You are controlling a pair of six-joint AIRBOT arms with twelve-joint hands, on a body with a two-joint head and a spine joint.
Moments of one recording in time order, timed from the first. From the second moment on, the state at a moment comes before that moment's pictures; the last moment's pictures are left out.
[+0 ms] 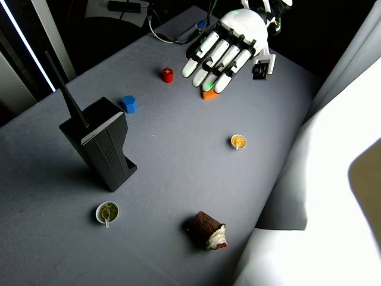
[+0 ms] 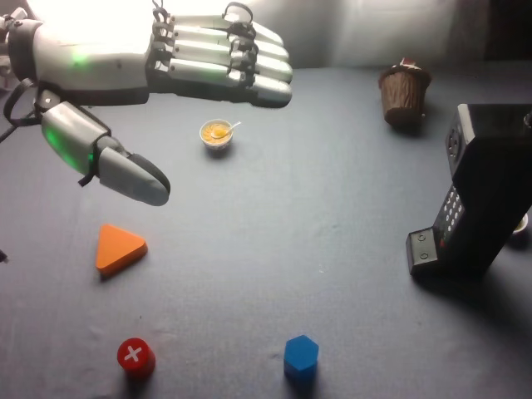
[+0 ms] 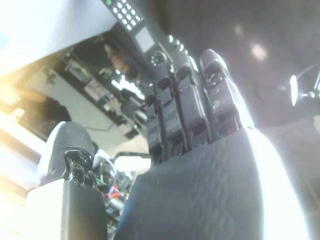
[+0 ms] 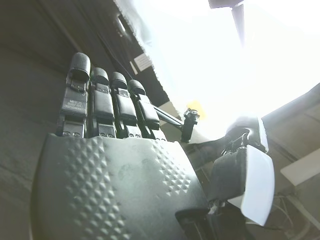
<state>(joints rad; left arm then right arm) 0.38 -1.11 2.18 1.10 -1.67 -0.17 -1.40 -0.51 0.40 0.79 1.64 -0.11</state>
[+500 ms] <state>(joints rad) 0.37 -1.12 2.11 1.12 -1.67 -0.17 -1.37 -0.57 0.54 0.75 1.63 -0.03</state>
